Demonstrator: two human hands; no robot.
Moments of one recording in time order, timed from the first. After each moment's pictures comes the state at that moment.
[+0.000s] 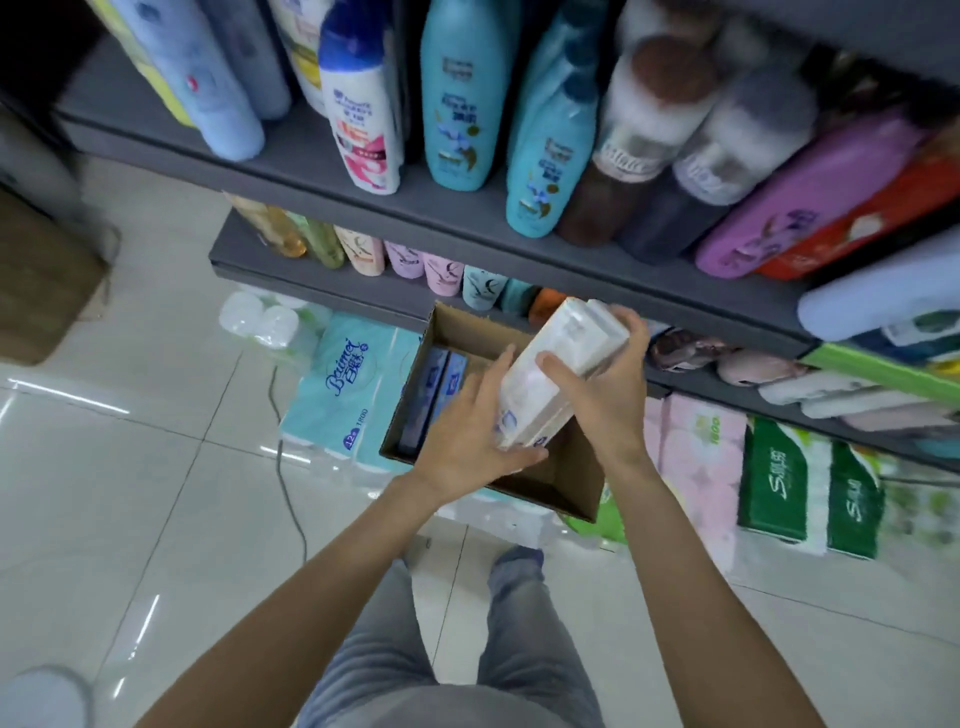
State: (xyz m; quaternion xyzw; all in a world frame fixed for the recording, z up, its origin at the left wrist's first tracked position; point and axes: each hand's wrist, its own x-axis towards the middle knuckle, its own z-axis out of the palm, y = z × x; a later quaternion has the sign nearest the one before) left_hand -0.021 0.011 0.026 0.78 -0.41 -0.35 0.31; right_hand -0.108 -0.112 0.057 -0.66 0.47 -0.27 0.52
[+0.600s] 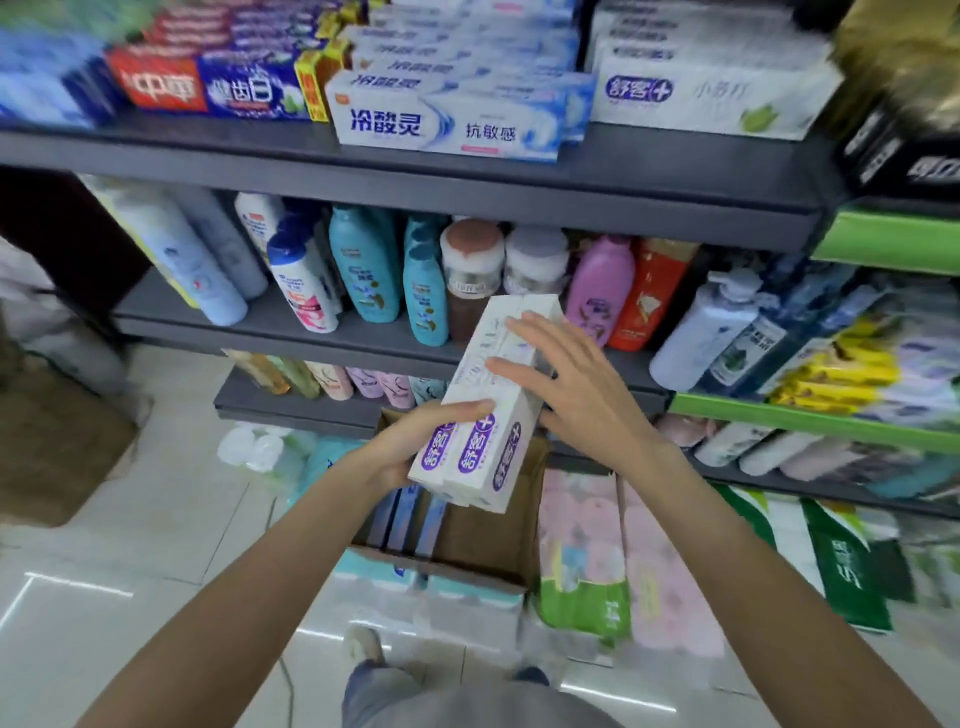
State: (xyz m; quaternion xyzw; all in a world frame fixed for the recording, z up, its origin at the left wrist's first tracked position) left_hand -0.055 -0.048 0.160 0.53 -0.16 -0.66 0.51; right_hand -0.202 -0.199 0.163 -0.97 0.04 -0.22 0.00
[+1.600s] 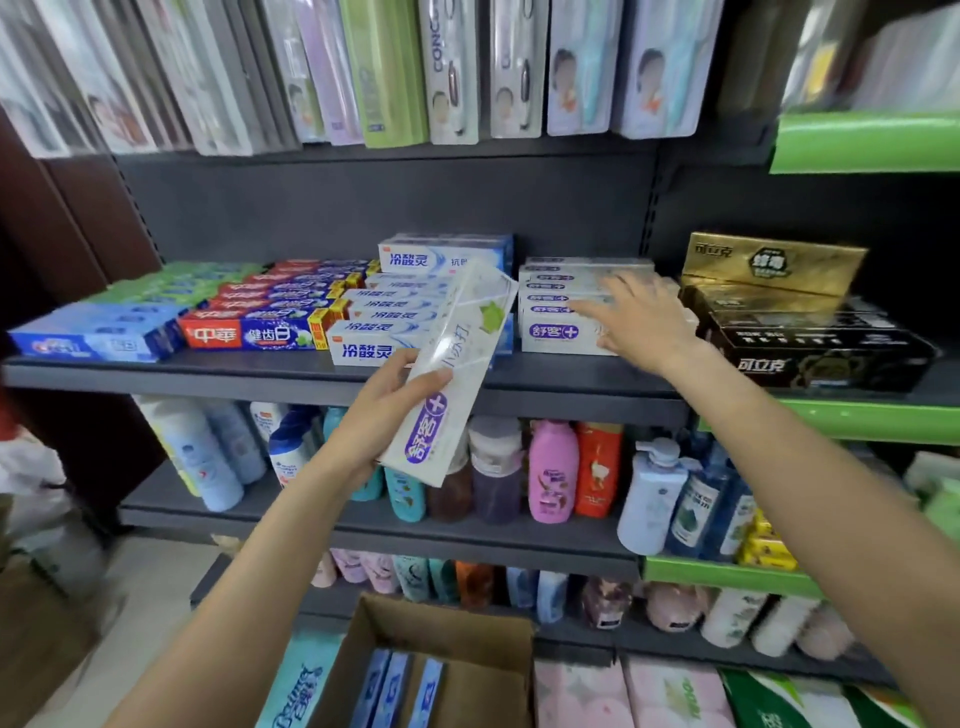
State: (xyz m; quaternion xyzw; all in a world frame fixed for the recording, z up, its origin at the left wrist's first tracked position) left_hand -0.055 -0.101 0.340 0.64 -0.36 -0.31 0.60; right_hand -0.200 -0.370 0.351 -0.92 0.29 -0.09 -0.24
